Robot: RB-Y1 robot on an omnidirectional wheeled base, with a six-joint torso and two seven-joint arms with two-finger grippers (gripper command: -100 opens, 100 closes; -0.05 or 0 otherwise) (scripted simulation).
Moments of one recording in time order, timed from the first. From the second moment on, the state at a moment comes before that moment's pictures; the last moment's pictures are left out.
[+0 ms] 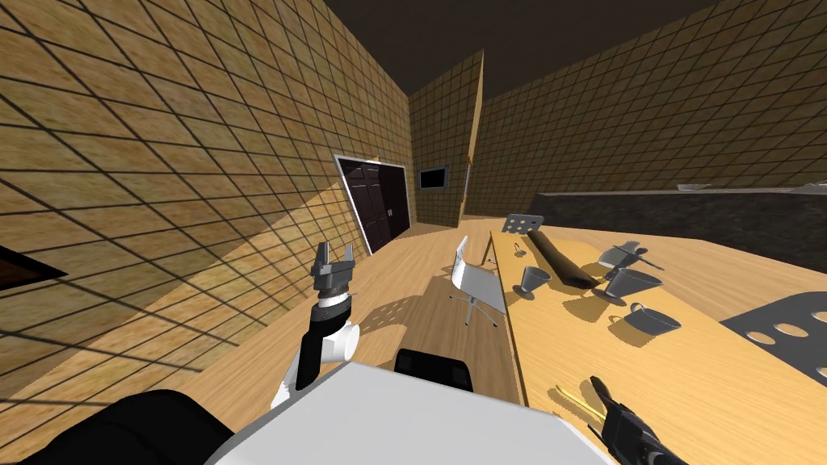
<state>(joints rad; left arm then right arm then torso) 0.52 0.01 0.06 -2.34 0.04 -0.63 0.11 0.50 -1.03 0.47 -1.35 0.55 0.14 0.96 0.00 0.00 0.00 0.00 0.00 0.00</state>
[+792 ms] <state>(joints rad) 0.52 0.01 0.06 -2.34 0.04 -0.63 0.11 0.47 -1.00 0.58 -1.23 0.62 0.23 1.06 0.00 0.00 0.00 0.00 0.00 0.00</state>
